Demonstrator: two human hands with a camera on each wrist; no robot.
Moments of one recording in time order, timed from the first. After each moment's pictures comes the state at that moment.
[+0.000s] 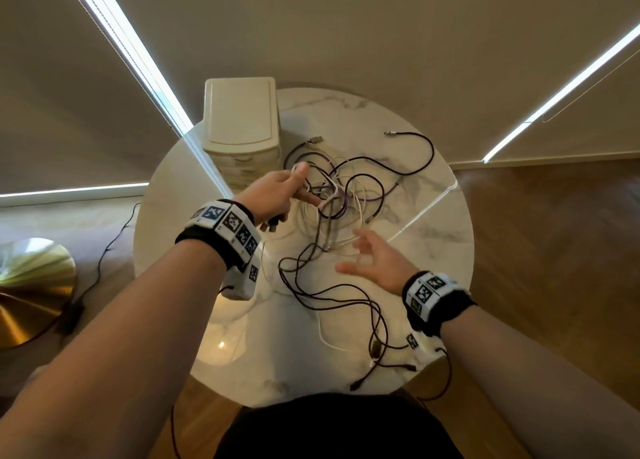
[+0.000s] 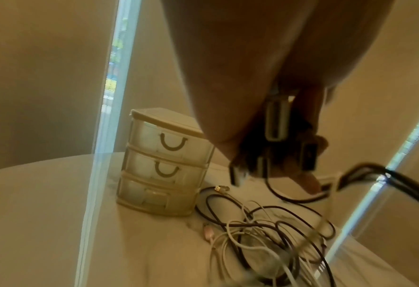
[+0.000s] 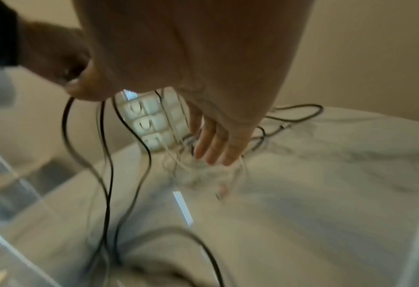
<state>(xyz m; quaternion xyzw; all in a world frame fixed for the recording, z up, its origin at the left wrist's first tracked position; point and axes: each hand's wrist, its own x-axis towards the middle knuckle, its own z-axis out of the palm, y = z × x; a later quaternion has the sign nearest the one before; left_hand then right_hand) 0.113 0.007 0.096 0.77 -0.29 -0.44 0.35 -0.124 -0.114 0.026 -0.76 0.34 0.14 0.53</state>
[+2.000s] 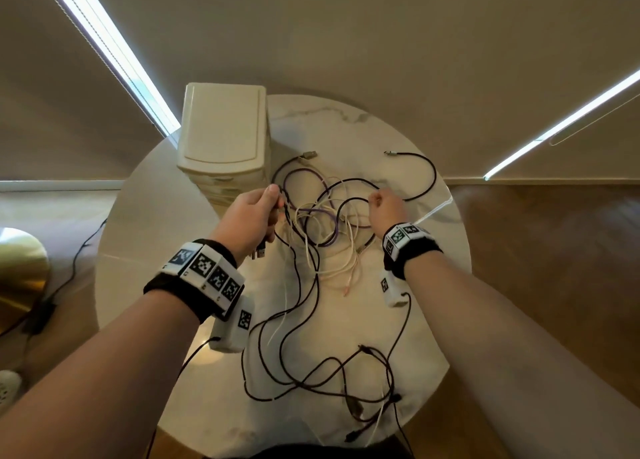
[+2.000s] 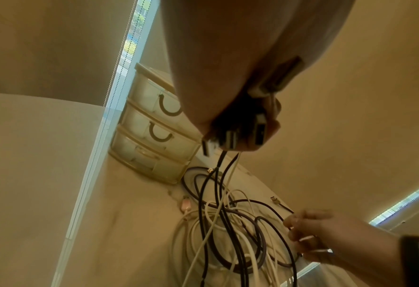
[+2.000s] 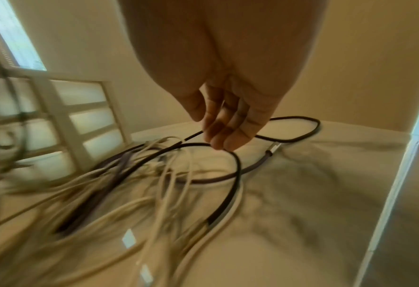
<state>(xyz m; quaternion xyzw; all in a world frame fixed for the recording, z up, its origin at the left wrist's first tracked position) 0.115 -0.014 0.070 0.74 -0.13 -0.41 0.52 -0.012 -0.258 -0.043 -0.83 0.48 0.03 0.29</state>
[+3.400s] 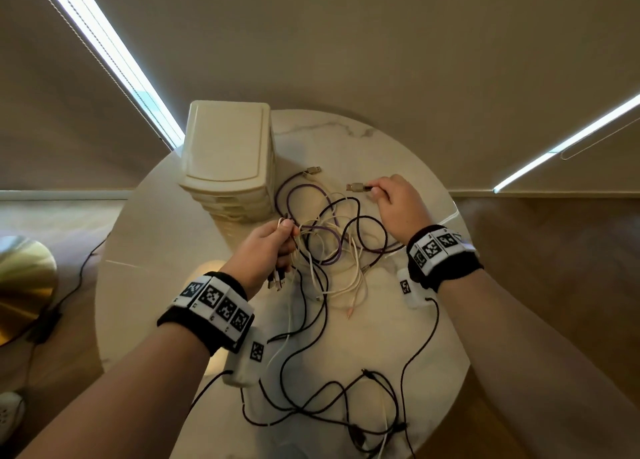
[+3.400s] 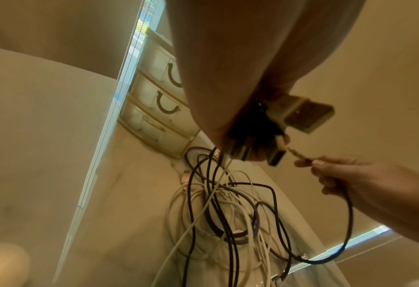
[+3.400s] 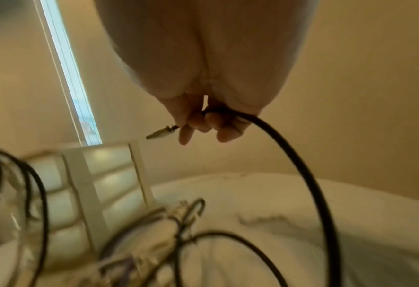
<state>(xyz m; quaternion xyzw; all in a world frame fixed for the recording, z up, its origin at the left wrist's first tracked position) 0.099 -0.023 0.052 0.65 -0.06 -0.49 0.58 -0.003 -0.274 0.022 -0.90 0.27 -0.07 0.34</state>
